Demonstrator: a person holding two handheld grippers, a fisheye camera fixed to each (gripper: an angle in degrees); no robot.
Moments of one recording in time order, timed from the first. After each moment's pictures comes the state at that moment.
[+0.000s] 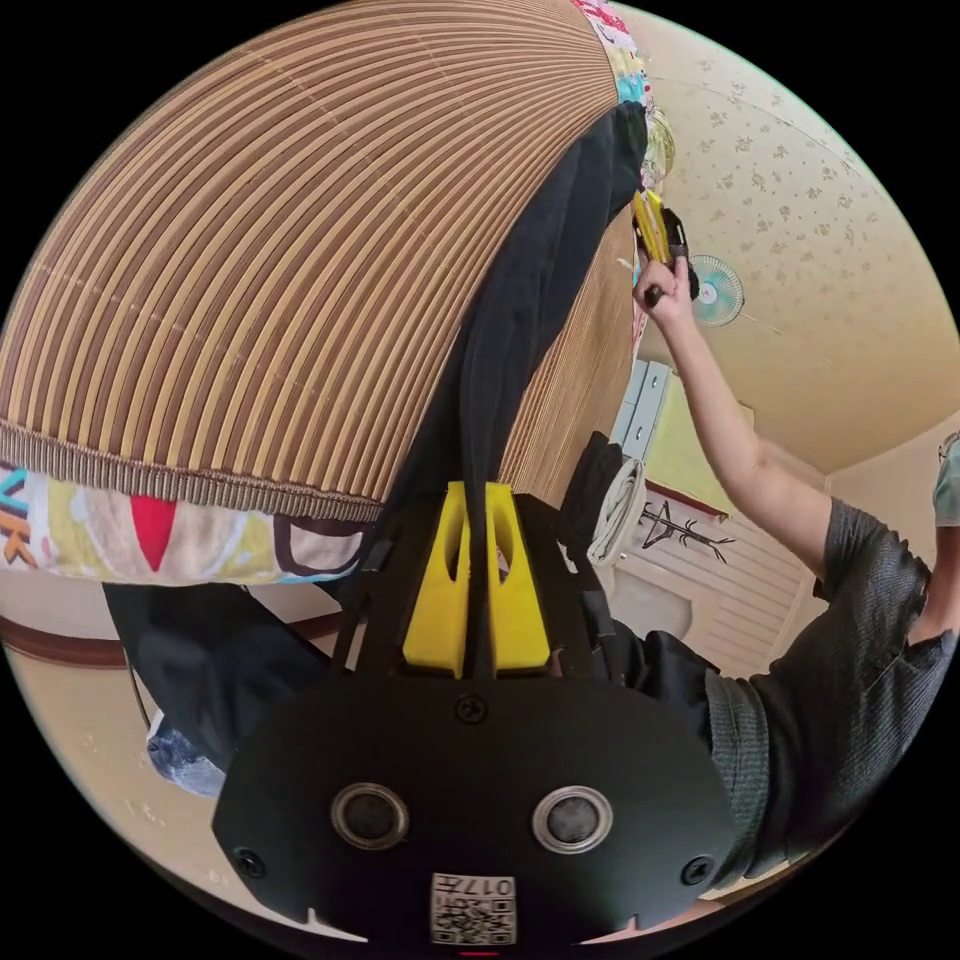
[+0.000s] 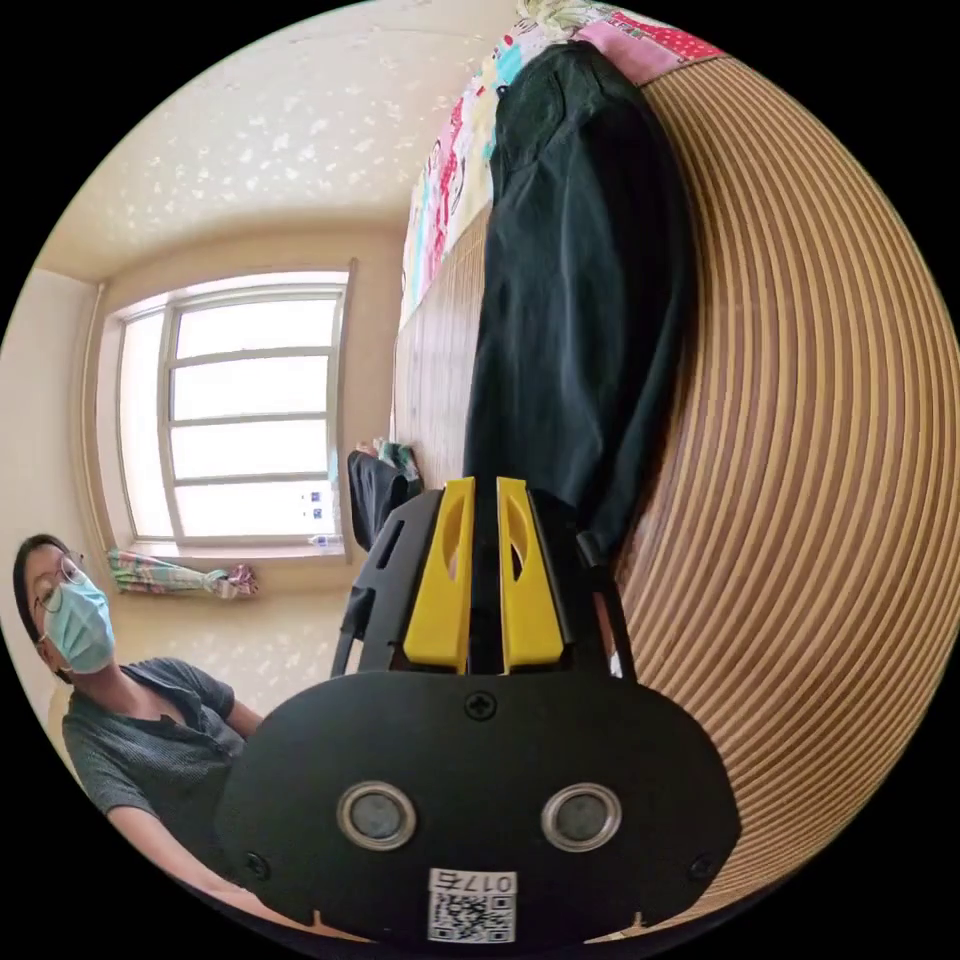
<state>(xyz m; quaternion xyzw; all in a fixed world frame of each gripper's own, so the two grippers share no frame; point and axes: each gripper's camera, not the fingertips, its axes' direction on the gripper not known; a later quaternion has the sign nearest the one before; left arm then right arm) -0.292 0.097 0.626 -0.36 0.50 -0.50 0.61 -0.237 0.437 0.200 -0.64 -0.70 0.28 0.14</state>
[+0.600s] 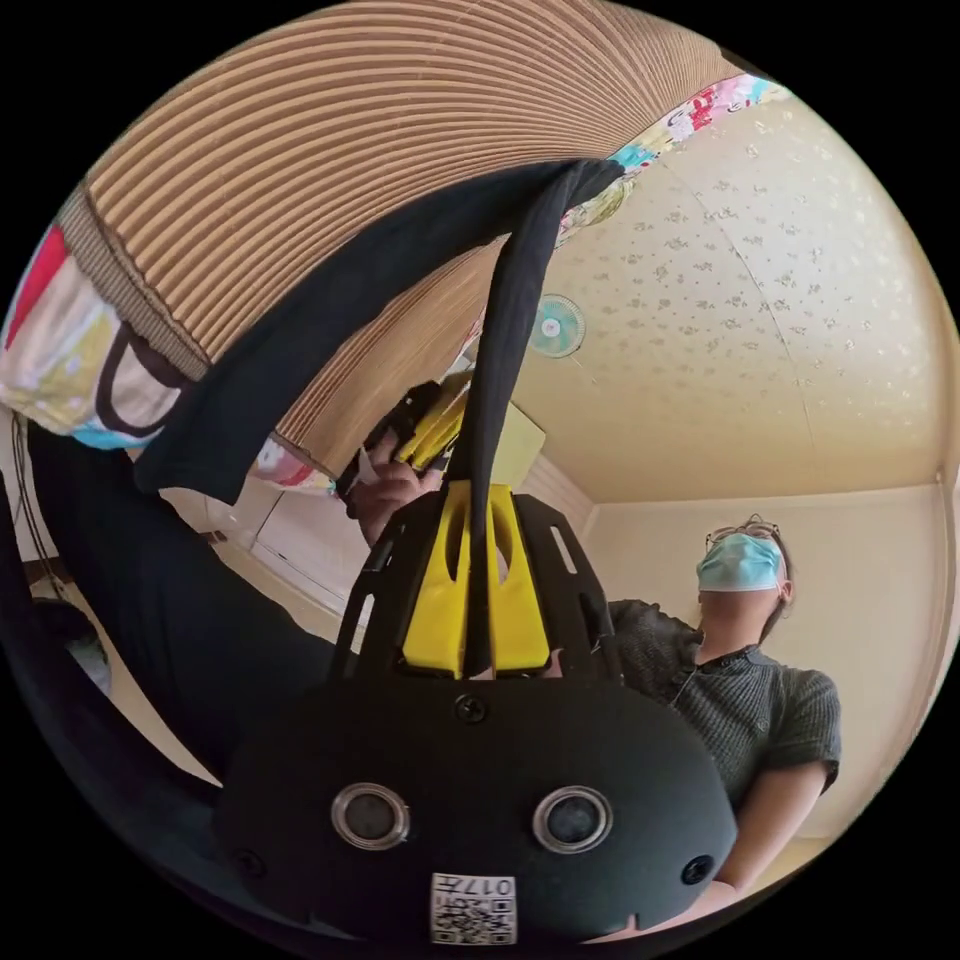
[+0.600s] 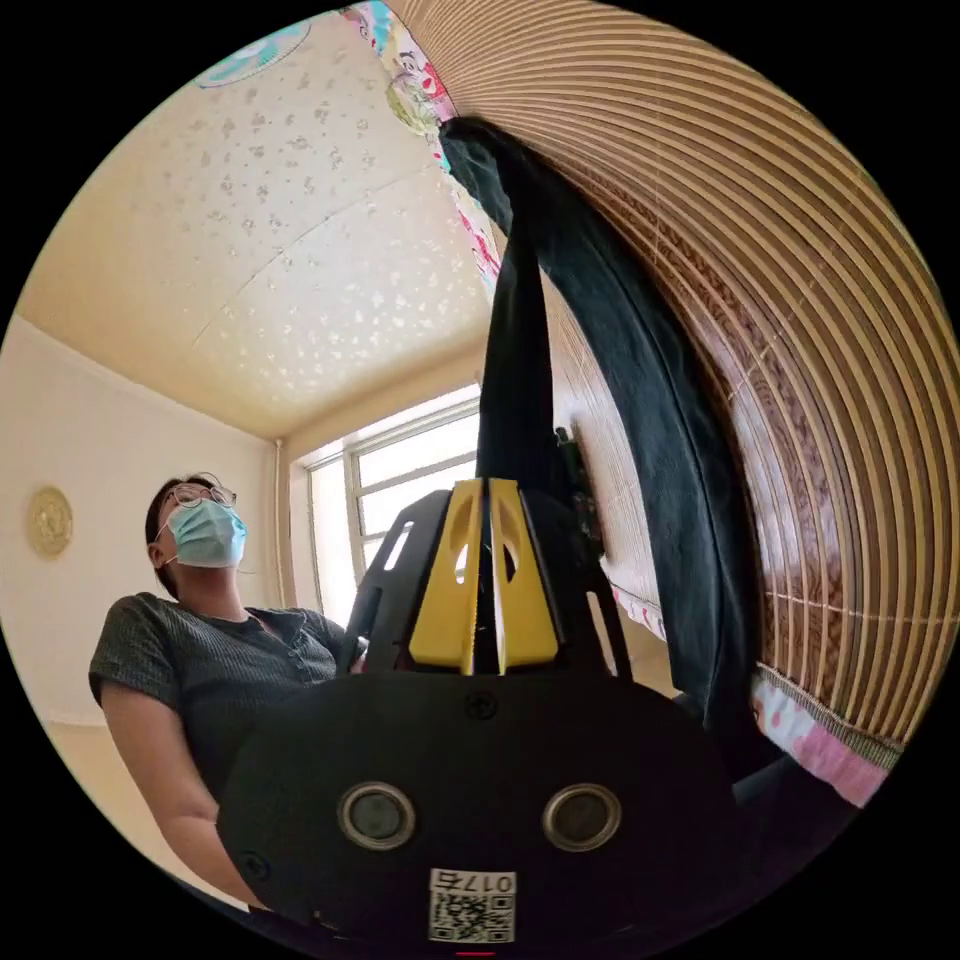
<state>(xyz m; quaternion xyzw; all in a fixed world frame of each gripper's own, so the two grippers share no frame) -0.397 0.084 0.582 -0.24 0.65 -0.62 0.36 -0.036 0.426 -0.038 -0.53 -0.54 0.65 0.02</state>
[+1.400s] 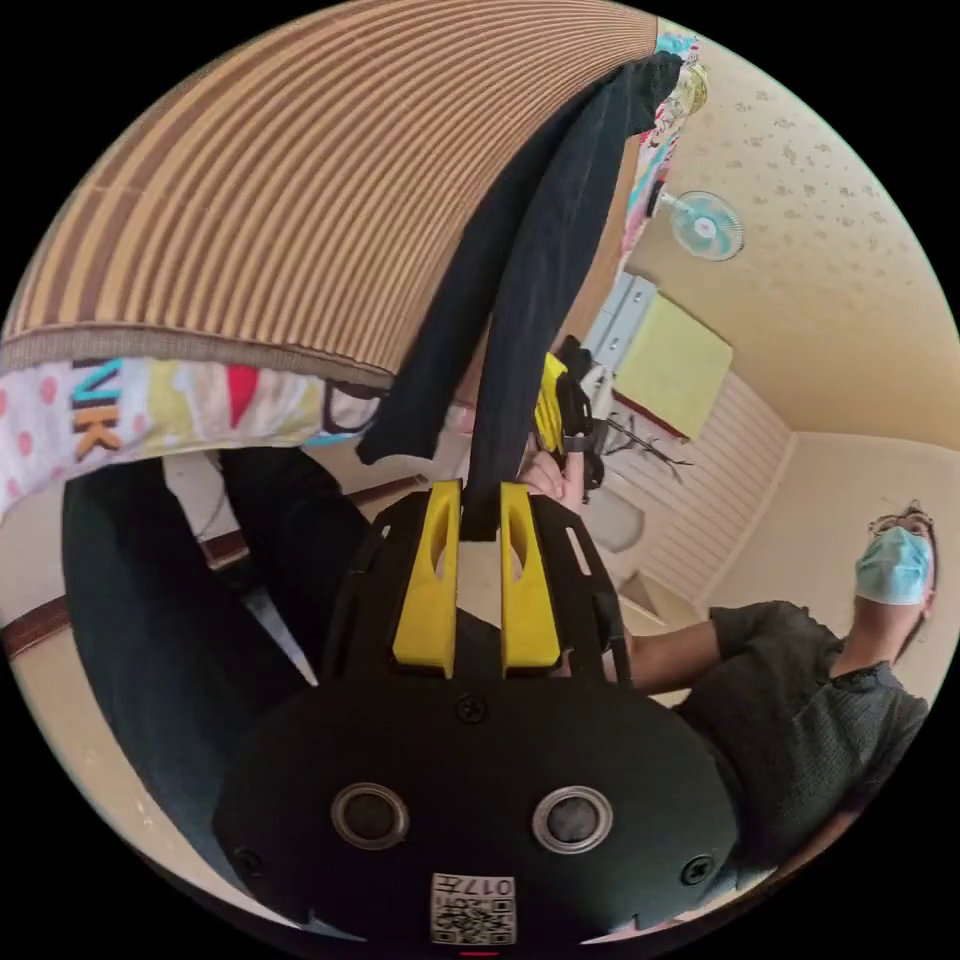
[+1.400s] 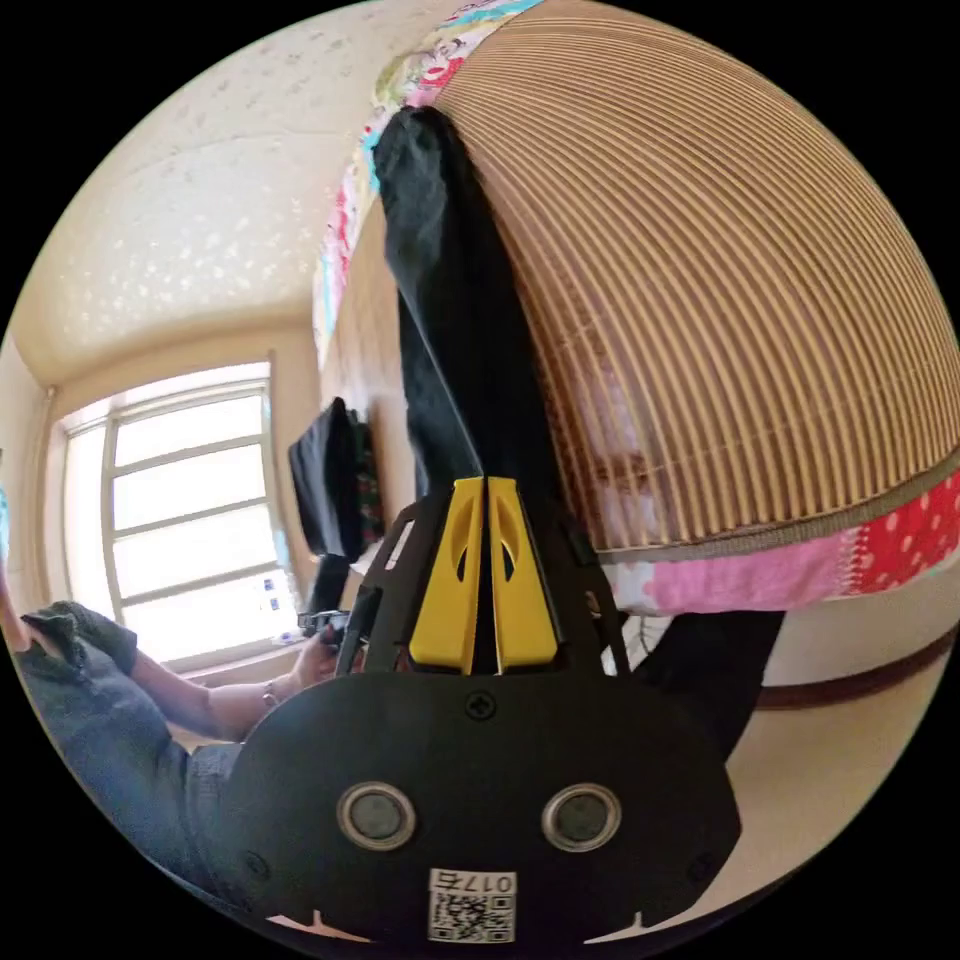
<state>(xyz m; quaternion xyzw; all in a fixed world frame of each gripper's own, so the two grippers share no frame) -0.402 0.097 0.555 -0.44 0.56 -0.44 0.55 -0.067 0.379 -0.050 -0.76 -0.48 0.35 0.26</state>
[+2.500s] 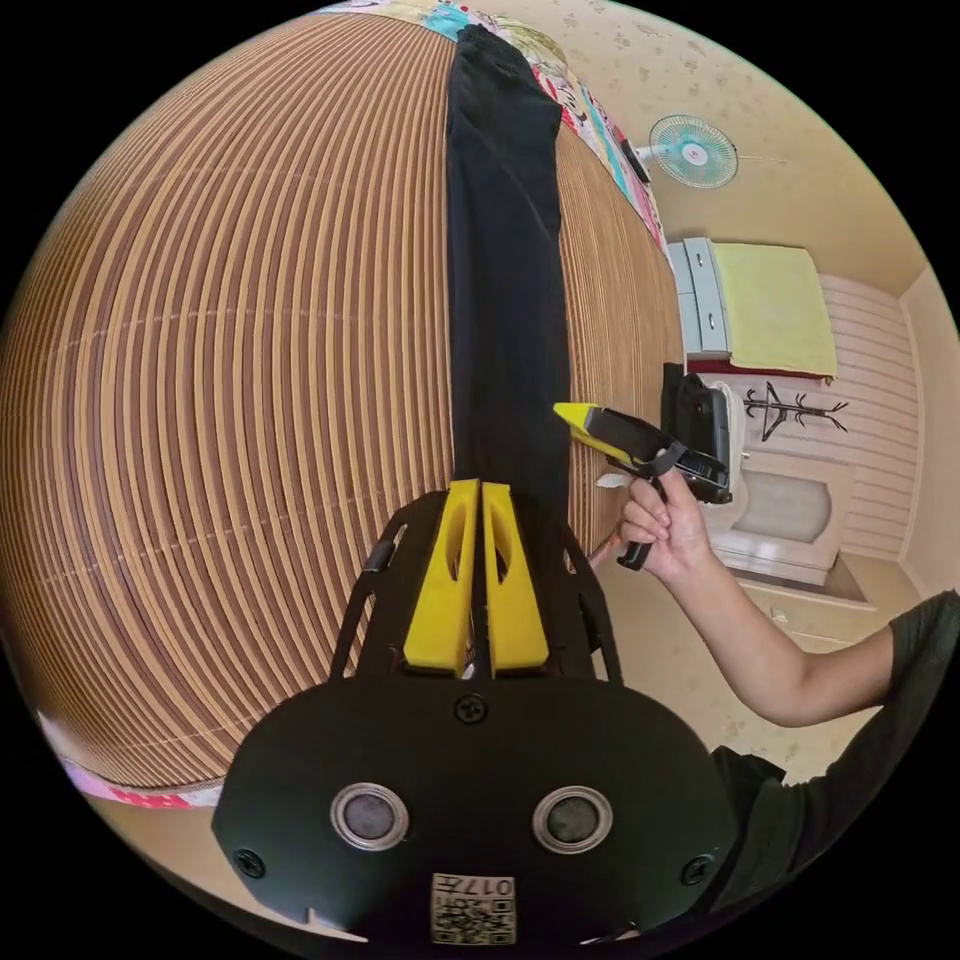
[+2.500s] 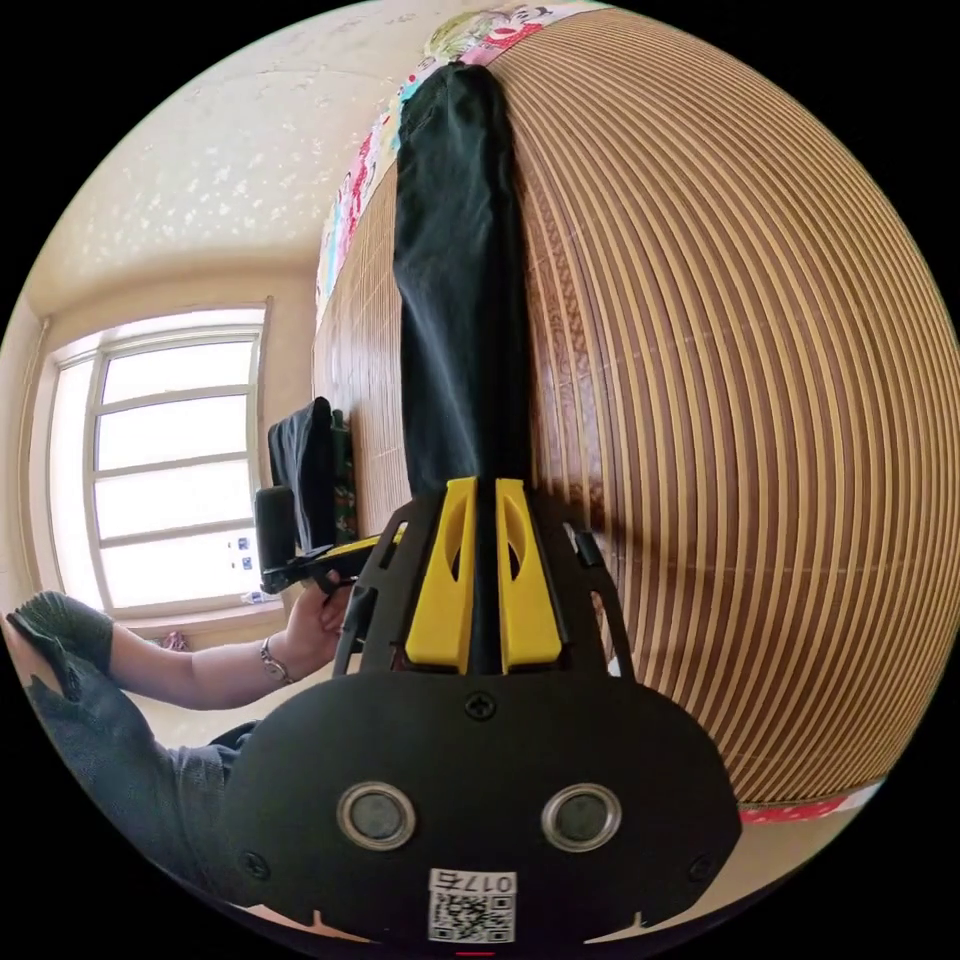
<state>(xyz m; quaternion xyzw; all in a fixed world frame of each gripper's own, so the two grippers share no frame) -0.251 0.024 0.625 -0.36 0.49 -0.26 0.75 -0.185 0.388 0.028 -0.70 -0.57 0.33 0.26</state>
